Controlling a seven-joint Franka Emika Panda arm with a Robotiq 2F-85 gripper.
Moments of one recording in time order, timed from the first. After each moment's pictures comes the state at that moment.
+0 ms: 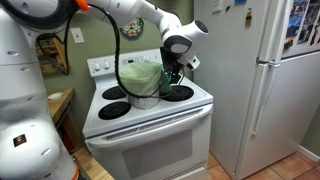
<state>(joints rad) -0.11 0.15 -0.19 -1.90 0.78 1.89 0.05</state>
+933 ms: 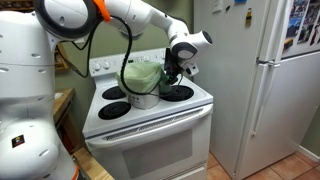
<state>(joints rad) -0.13 0.30 -0.17 -1.77 0.85 1.76 0.26</state>
